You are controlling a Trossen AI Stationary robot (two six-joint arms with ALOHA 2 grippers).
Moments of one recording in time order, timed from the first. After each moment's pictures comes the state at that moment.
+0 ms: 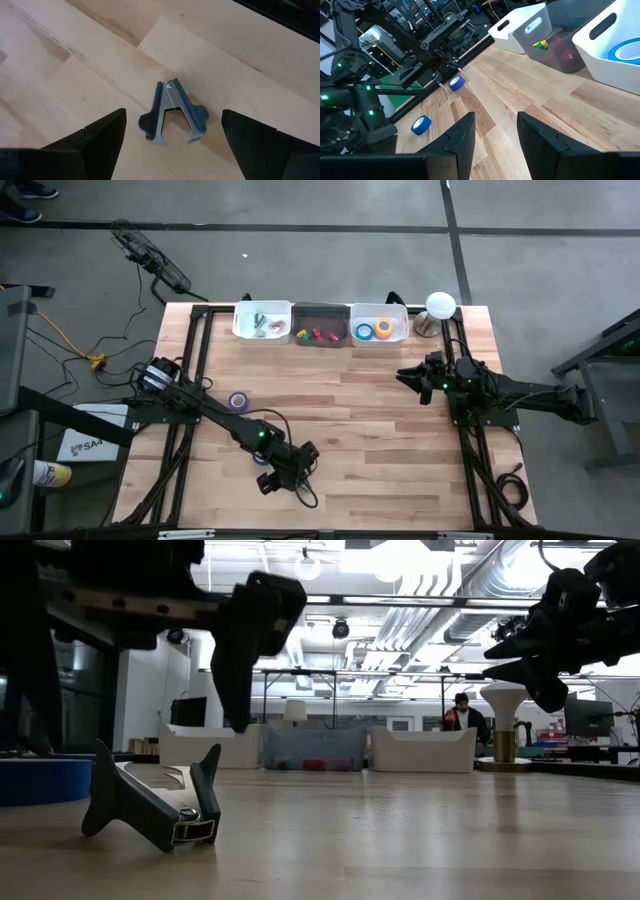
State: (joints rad) left arm -0.47 1.83 1.15 -0.26 0.15 0.47; right arm -0.22 0.23 0.05 0.02 0.00 0.62
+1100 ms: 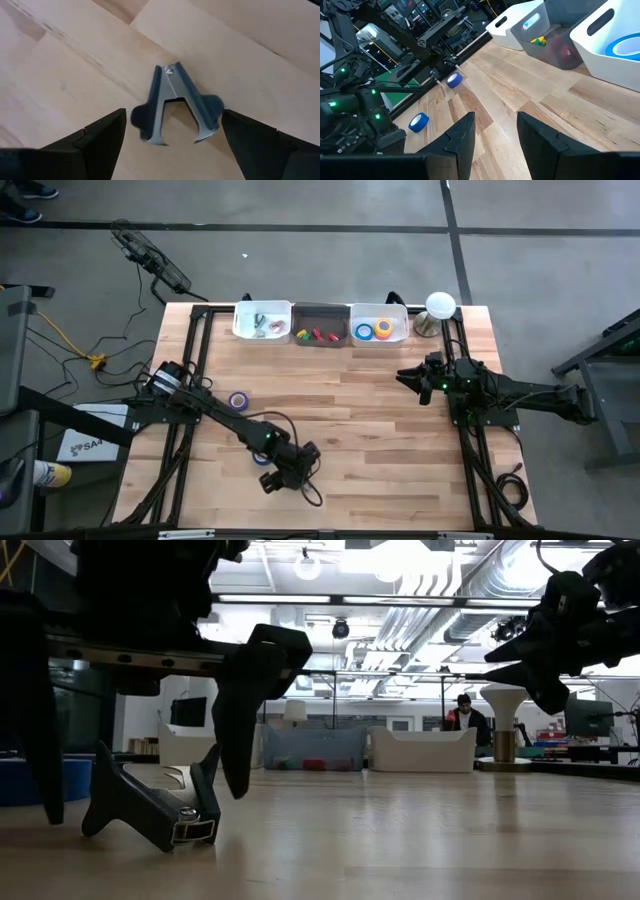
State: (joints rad) left arm -0.46 1.90 1.14 -0.23 0.17 0.46; right arm -0.22 0.24 0.05 0.01 0.00 0.62
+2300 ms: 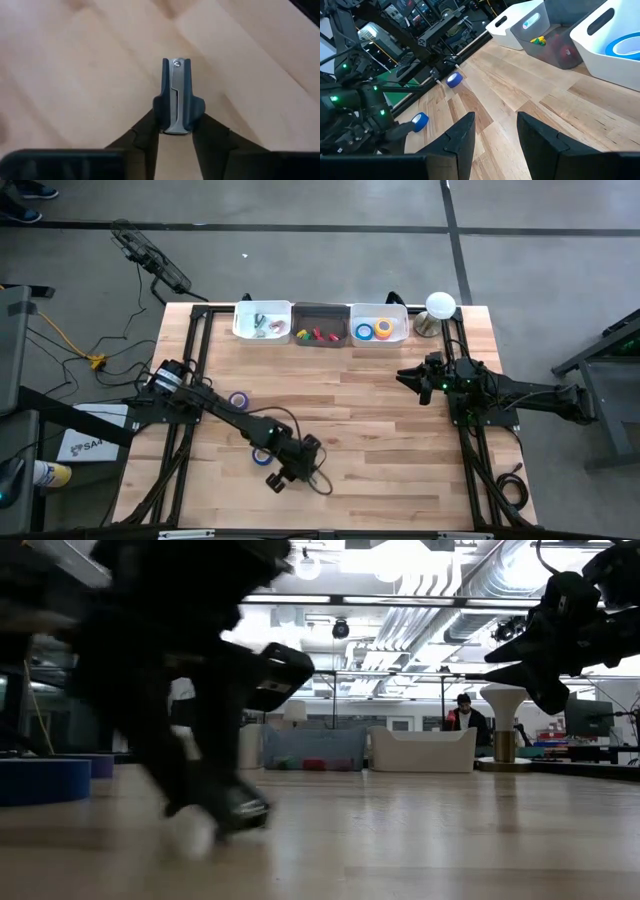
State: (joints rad) left arm -0.42 1.90 1.15 -0.22 0.17 0.24; right arm -0.22 0.24 0.05 0.00 0.00 0.62
